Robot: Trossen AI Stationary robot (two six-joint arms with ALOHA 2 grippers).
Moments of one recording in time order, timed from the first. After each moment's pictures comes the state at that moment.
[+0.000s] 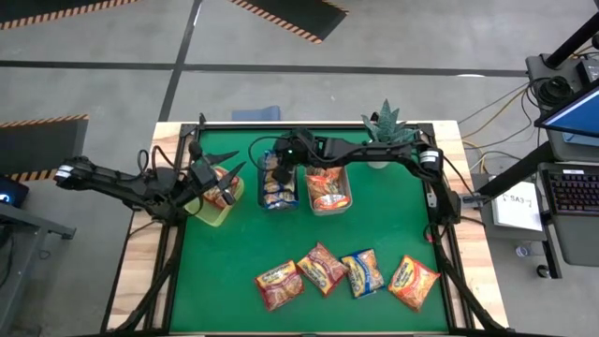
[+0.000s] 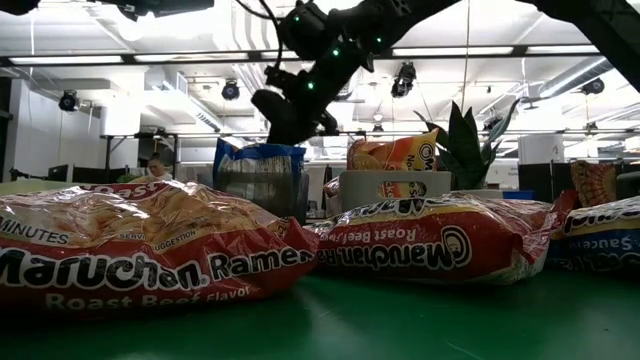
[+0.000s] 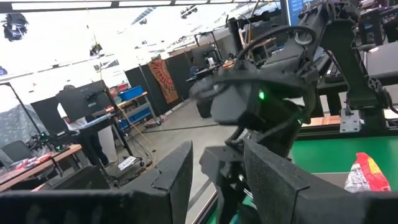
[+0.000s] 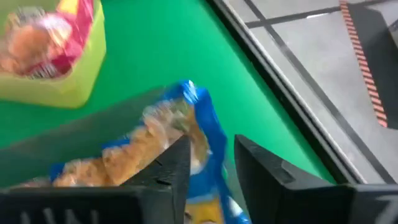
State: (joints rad) left arm -0.21 0.71 0.53 0.35 -0.80 0.46; right arm -0.23 2.09 1.74 -0.33 0.26 0.03
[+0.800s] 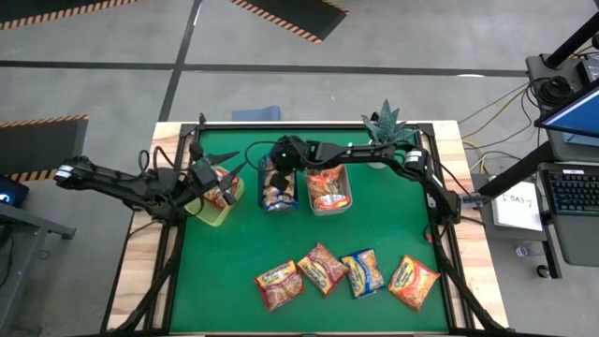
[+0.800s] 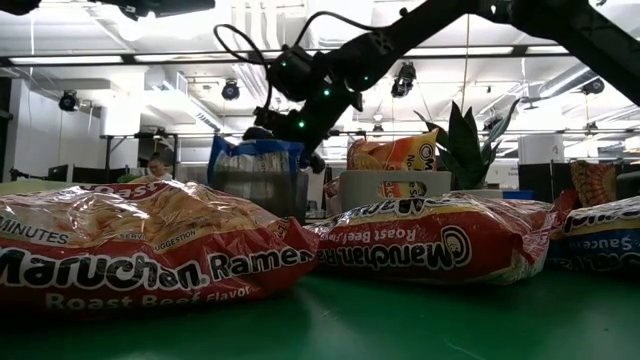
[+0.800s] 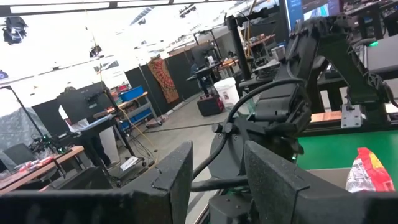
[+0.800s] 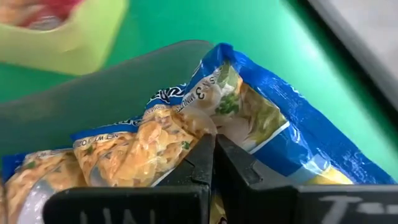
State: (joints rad) left arm -0.21 0.71 0.53 0.35 -0.80 0.48; right arm -0.25 2.23 1.76 -0.30 0.06 0.05
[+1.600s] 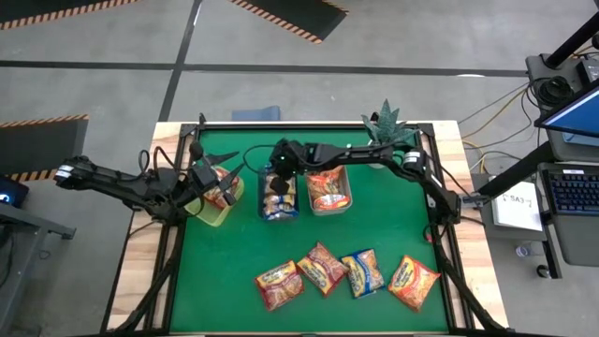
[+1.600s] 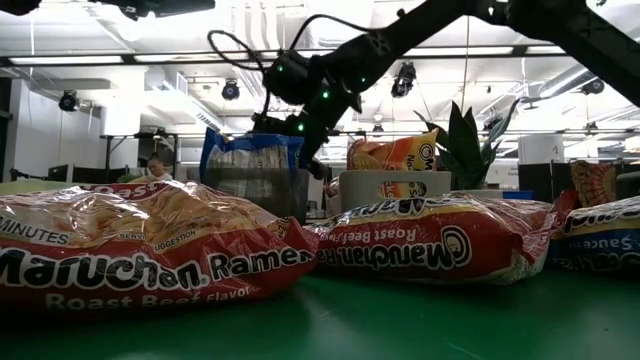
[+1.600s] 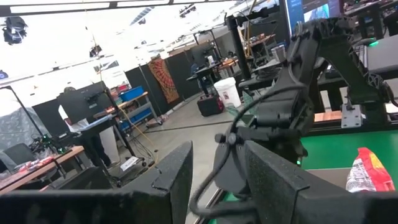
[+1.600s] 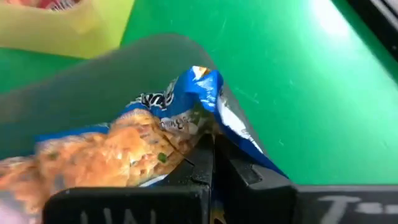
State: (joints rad) left arm -0.21 0.71 0.53 0.35 -0.80 0.48; right arm -0.25 2.26 1.77 -0.35 0.05 0.09
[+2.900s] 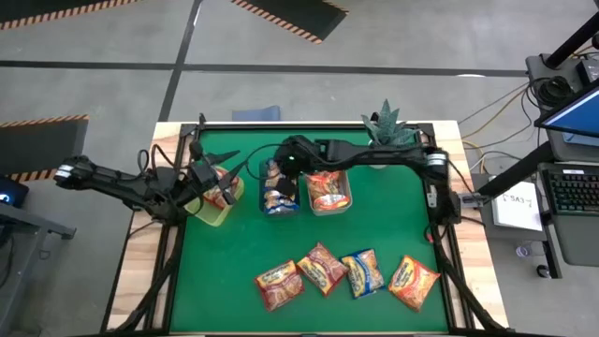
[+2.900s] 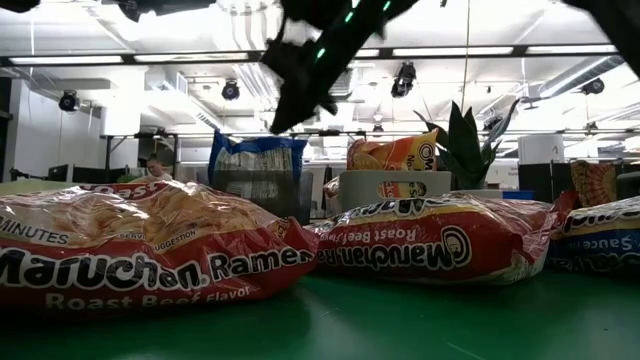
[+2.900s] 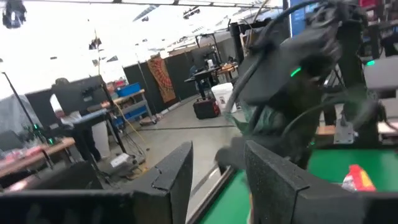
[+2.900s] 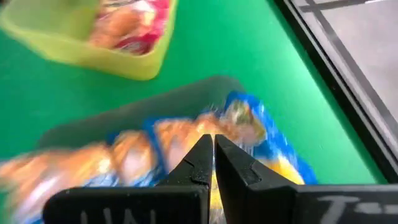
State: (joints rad) left arm -0.21 0.72 0.54 0.36 -0.80 0.41; right arm -0.16 2.02 1.76 -0.53 0.13 0.05
